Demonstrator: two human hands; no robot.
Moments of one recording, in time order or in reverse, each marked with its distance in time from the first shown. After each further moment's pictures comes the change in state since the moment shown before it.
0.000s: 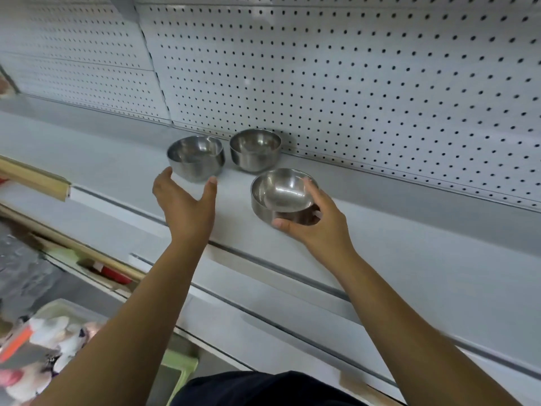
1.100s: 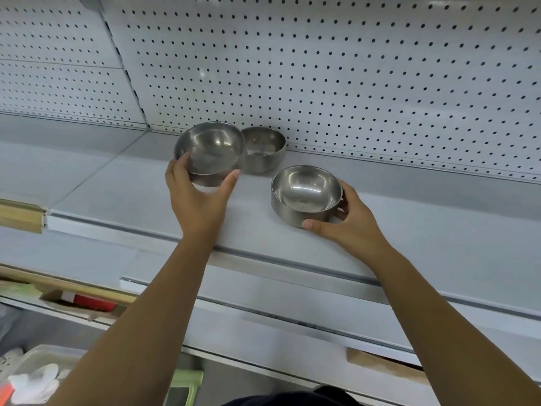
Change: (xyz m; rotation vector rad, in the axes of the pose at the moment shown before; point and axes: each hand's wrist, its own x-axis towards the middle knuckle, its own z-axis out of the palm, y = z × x) left_hand 0.058 -0.017 0.004 -0.223 -0.163 0.185; right_hand -0.003 -0.009 0.014 -0.005 0.107 0.152
